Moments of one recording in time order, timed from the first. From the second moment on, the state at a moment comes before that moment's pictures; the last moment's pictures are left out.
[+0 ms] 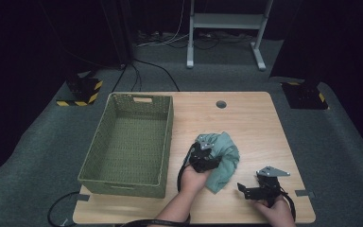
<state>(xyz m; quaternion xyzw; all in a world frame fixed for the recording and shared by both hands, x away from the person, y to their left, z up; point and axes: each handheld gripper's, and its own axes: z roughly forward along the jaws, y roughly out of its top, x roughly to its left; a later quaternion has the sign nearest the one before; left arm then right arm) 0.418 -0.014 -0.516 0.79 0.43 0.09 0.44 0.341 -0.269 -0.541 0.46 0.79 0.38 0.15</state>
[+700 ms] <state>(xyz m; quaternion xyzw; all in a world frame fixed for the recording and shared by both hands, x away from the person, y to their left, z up) 0.416 -0.007 -0.492 0.77 0.43 0.10 0.45 0.341 -0.269 -0.541 0.46 0.79 0.38 0.14</state>
